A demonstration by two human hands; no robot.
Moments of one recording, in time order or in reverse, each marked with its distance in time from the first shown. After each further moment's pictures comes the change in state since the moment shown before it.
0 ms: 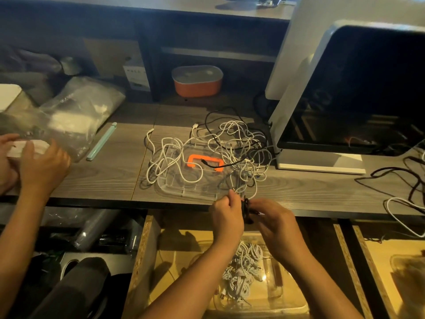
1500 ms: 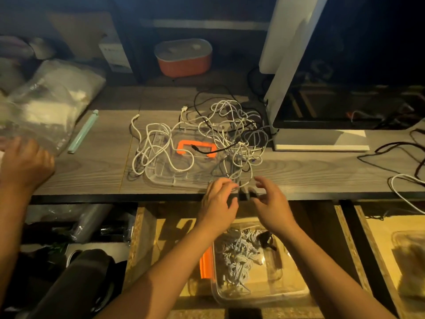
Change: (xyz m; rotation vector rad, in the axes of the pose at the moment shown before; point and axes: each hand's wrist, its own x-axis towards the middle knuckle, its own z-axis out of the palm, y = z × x) left_hand 0.033 -0.065 -0.003 0.553 -0.345 0.495; right_hand 0.014 0.050 0.024 0.136 -0.051 0.536
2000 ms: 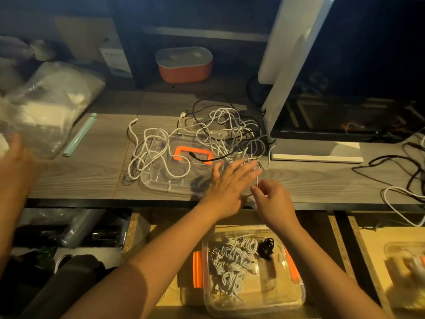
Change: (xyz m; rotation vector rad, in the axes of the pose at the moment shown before) left_hand 0.054 0.015 -0.010 0.398 -0.107 0.441; right_hand 0.015 -0.023 -0.013 -0.171 0.087 -0.098
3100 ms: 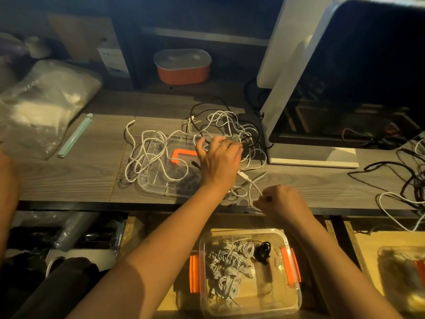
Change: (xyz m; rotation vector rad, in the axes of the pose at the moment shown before) left_hand 0.051 -0.015 -0.018 0.024 0.441 -0.339; right_hand 0.009 -0.010 -0.035 -0.445 -0.260 0.073
